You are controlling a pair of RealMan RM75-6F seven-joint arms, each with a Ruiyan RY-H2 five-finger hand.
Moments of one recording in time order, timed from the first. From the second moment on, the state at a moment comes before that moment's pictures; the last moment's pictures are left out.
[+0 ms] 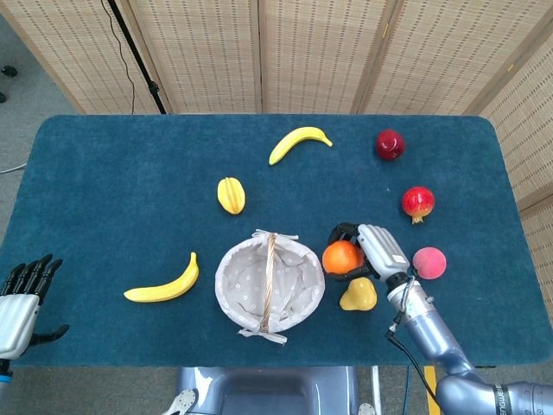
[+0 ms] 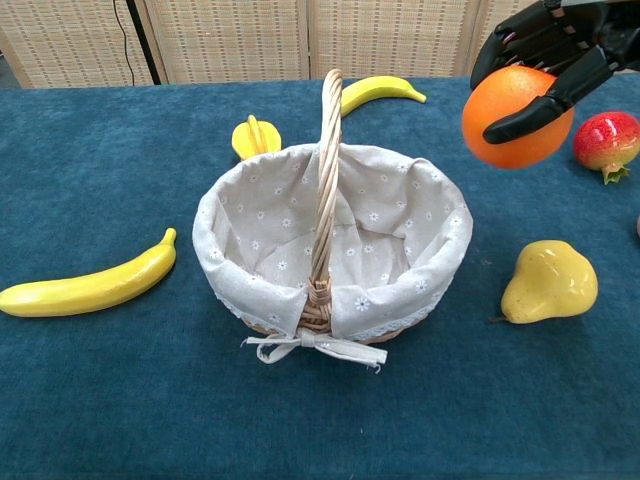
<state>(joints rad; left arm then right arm) -0.05 -1.02 0.03 -1.83 1.49 1.42 0.18 0.65 -1.16 0.27 -2.07 -0.89 1.04 -0.06</state>
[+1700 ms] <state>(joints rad) -0.05 -1.01 0.04 -1.82 1.49 1.42 0.15 0.72 -1.44 0.23 -2.19 -0.92 1.07 -0.15</state>
